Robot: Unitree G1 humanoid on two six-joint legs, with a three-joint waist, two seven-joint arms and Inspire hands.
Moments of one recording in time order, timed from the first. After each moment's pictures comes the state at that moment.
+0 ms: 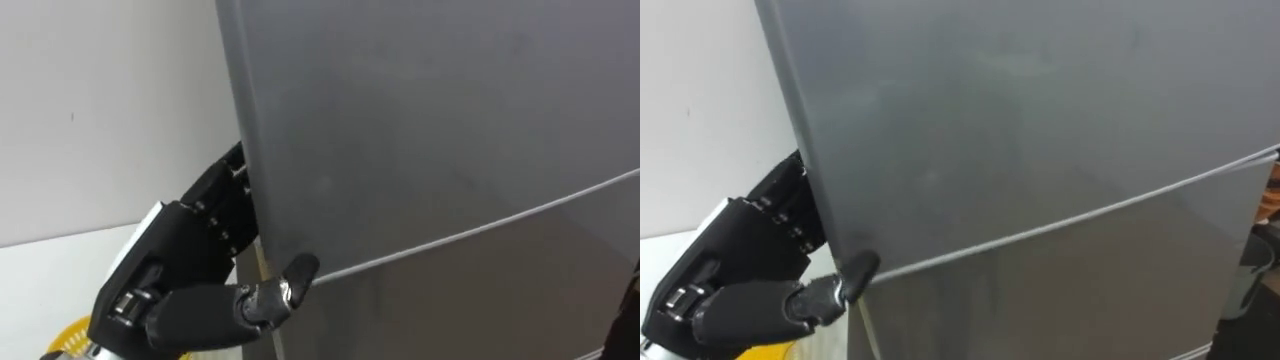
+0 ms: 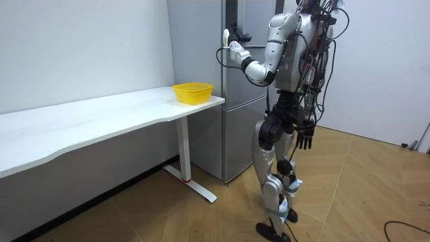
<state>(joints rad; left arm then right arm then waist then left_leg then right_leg) 0.03 0.27 0.06 -0.51 -0.58 0.10 -0.34 0.09 -0.26 -0.10 1.34 -0.36 0.12 0.19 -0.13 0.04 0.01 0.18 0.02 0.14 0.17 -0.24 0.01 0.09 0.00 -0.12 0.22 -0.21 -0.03</state>
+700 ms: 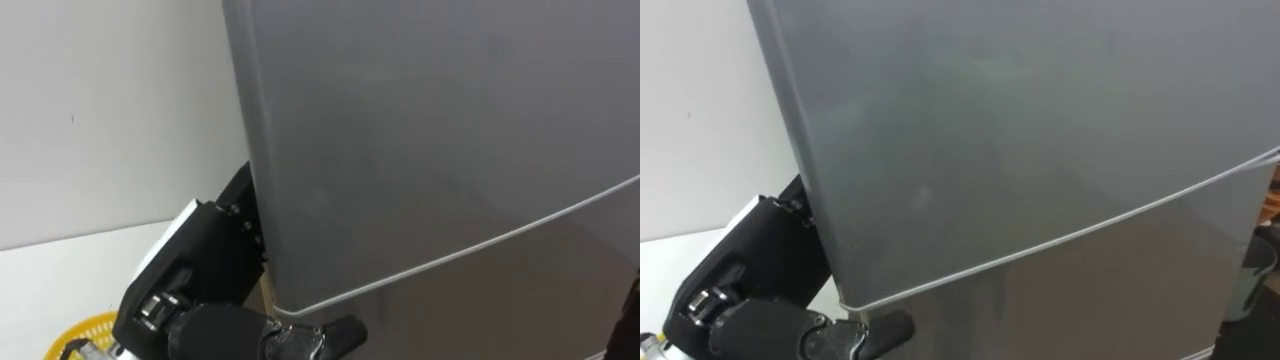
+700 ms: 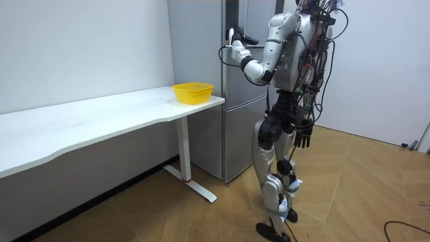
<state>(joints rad) 0.01 0.30 0.01 -0.51 -0.58 0.10 -0.40 0.07 -0.26 -0.10 1.34 -0.35 0.12 0.19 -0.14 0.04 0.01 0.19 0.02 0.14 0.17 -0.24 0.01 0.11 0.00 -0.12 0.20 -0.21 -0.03</state>
